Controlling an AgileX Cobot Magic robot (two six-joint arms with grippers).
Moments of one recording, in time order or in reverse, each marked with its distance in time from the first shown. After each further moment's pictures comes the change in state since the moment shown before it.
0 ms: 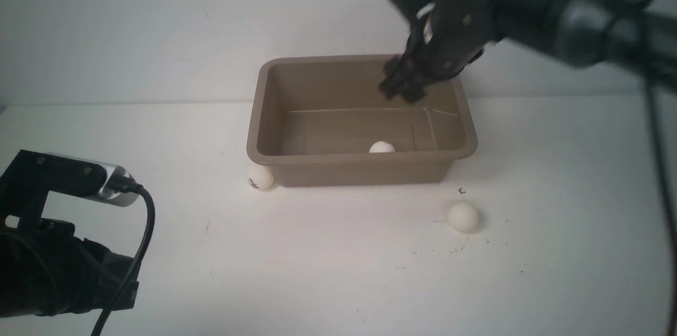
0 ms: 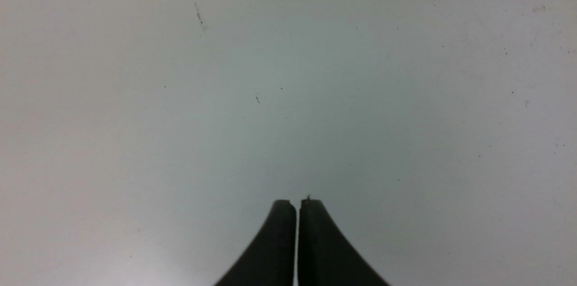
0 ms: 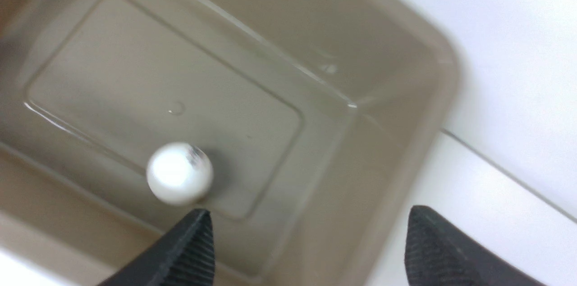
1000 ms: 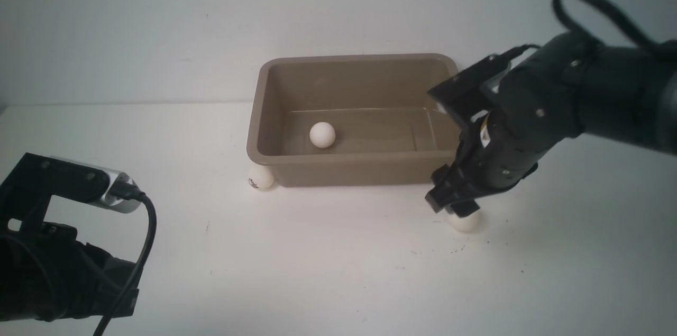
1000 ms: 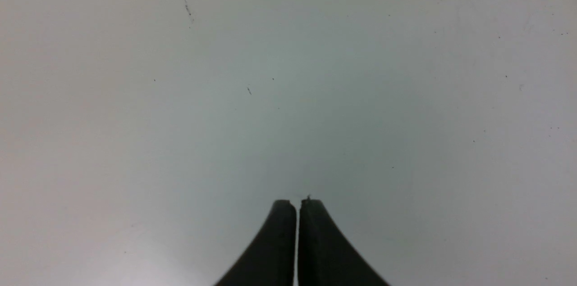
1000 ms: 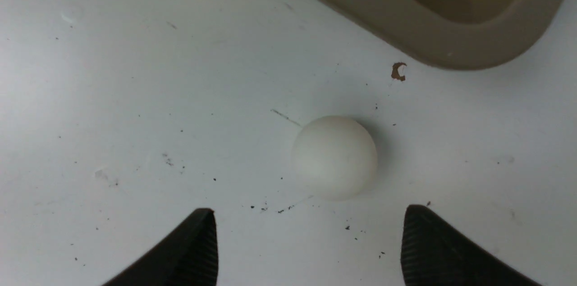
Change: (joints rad) right arm 0.001 -0.181 0.551 0.140 -0.094 0.021; left arm 0.000 0.000 0.000 0.000 0.028 0.026
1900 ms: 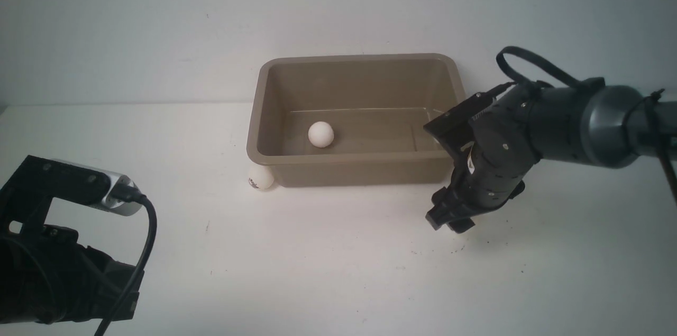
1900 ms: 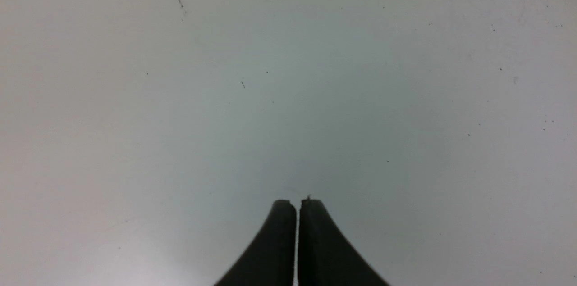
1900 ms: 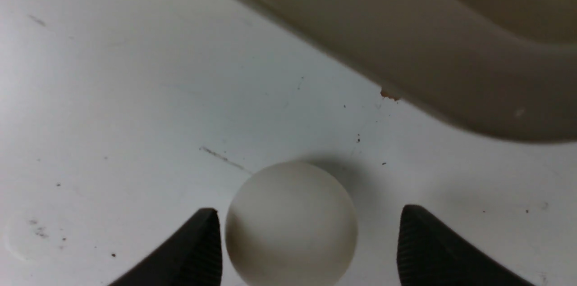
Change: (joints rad) right arm -0.053 0.184 0.000 -0.070 -0.124 0.025; left arm 0.000 0.000 0.000 0.000 0.008 0.000
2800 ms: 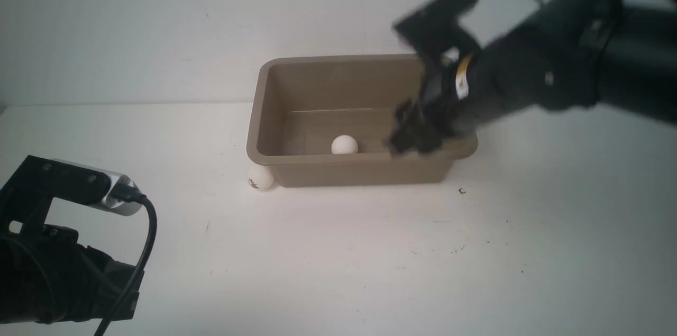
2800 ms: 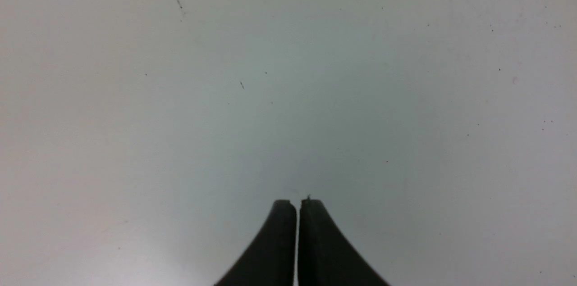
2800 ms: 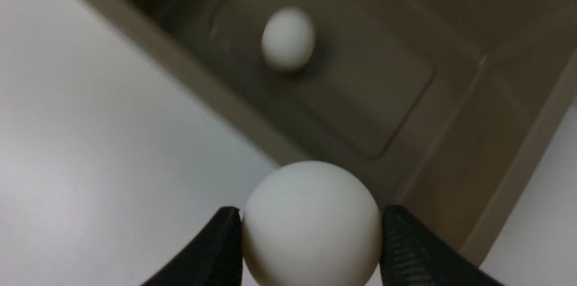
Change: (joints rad) right arm 0.118 -0.275 -0.152 0.059 -0.007 -0.073; left arm 0.000 0.000 0.000 0.000 0.000 0.000
